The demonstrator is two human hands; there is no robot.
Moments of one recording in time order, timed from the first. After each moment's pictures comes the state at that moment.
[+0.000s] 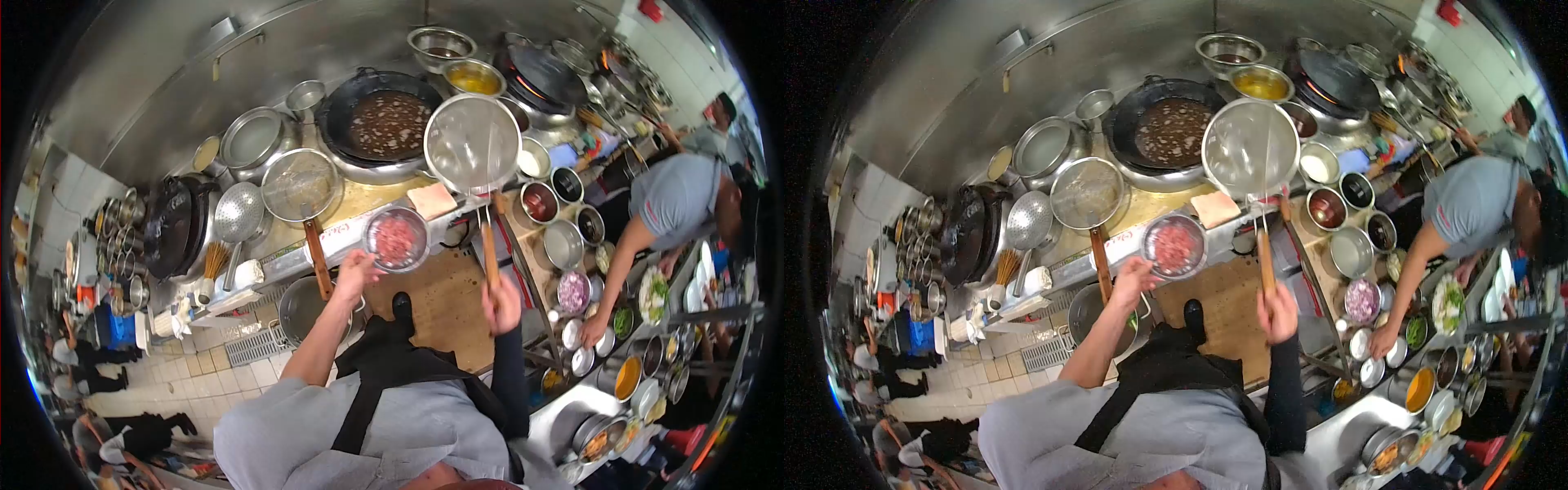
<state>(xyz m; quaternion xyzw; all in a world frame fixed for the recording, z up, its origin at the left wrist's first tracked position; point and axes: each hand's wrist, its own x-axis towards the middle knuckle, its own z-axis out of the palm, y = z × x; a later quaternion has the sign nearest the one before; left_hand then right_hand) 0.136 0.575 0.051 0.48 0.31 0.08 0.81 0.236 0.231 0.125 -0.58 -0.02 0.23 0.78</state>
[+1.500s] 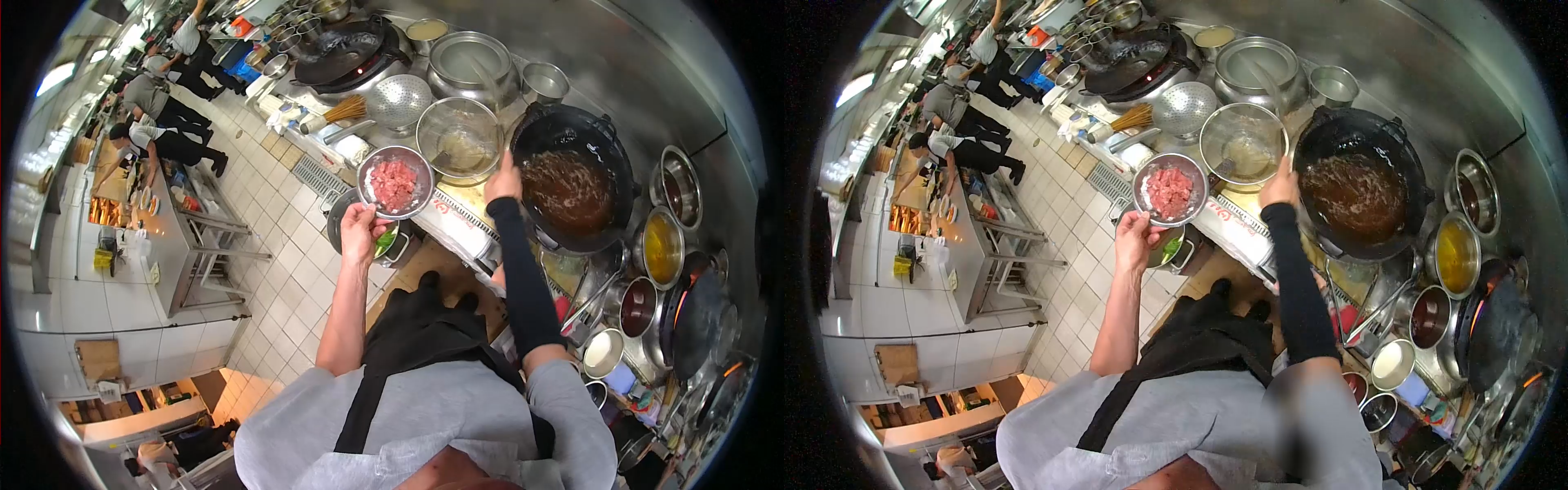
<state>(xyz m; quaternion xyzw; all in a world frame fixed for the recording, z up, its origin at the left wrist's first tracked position) 0.143 0.580 0.128 0.24 0.53 0.59 0.56 0.449 0.689 0.073 -0.77 -0.55 0.16 0.28</state>
